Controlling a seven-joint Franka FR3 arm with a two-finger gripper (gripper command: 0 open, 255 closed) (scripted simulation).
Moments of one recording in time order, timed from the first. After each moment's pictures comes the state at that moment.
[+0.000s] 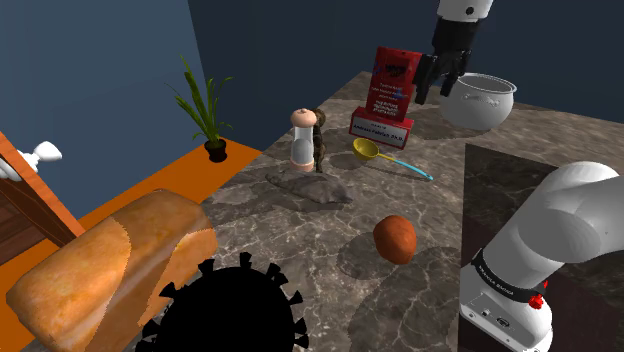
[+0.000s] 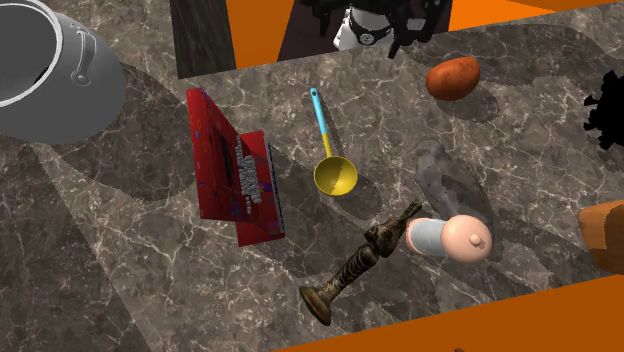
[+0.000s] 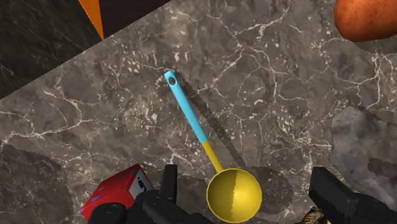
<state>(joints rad) 0.00 -0.74 -0.04 -2.38 -0.05 1.62 0.07</state>
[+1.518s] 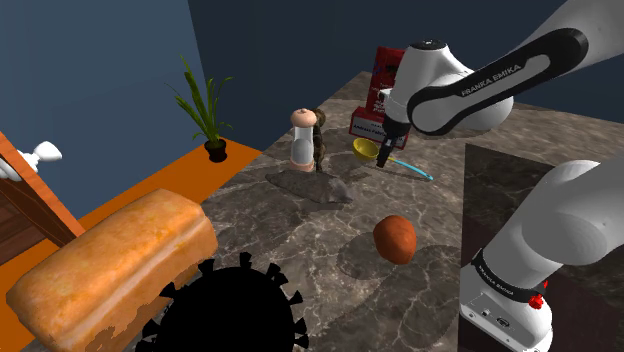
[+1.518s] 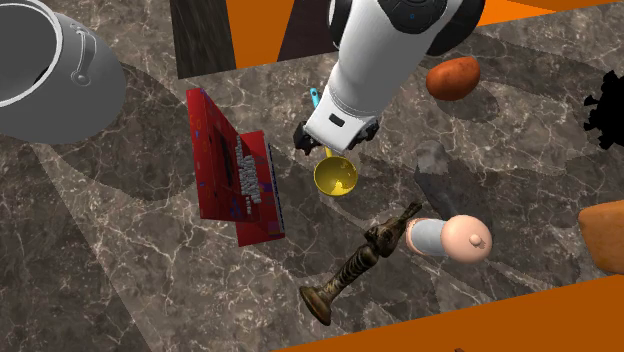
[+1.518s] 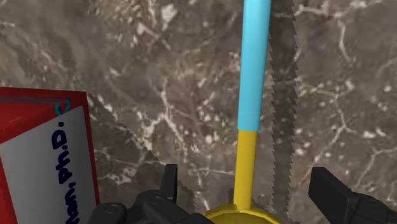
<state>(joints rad) 0.07 -0.41 -0.12 -2.77 -0.28 2.50 -0.25</state>
